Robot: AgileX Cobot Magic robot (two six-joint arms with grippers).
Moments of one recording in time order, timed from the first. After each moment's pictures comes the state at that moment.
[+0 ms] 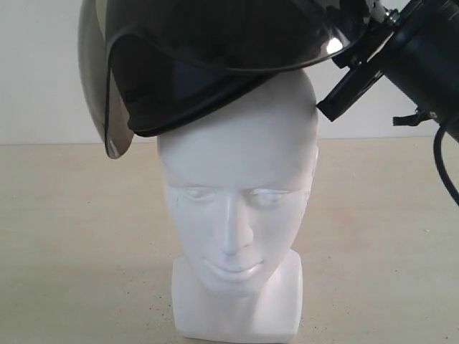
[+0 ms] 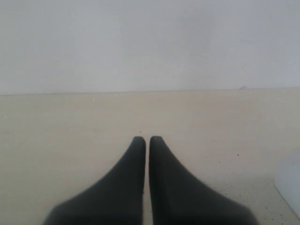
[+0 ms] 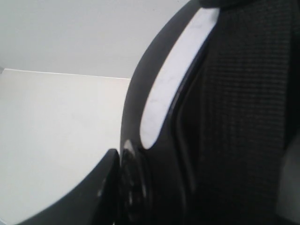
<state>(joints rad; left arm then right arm) 0.05 0.00 0.00 0.05 0.19 -0.05 0.38 1.31 -0.62 -0.42 -1.23 2.03</state>
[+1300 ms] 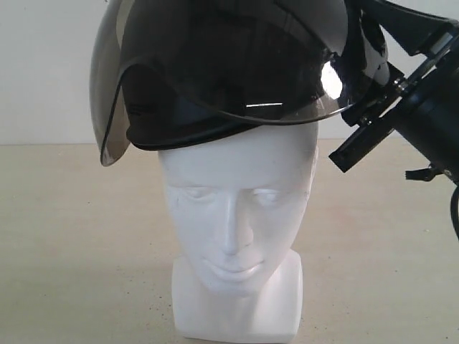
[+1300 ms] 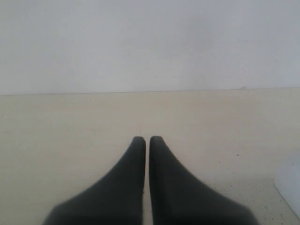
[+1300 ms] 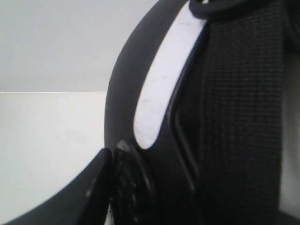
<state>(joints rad) 0.05 0.00 0.00 0.05 0.19 -0.05 0.38 1.29 -0.46 -0.38 -1.29 2.02</state>
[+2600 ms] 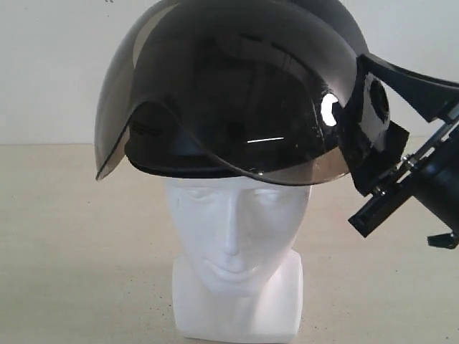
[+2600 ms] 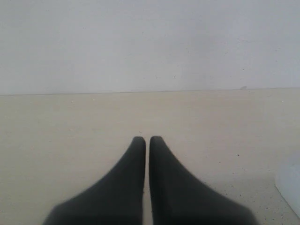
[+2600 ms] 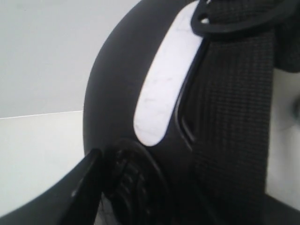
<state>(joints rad) 0.05 0.00 0.00 0.05 0.19 -0.05 0.38 1.24 -0.28 -0.33 -1.28 2.00</state>
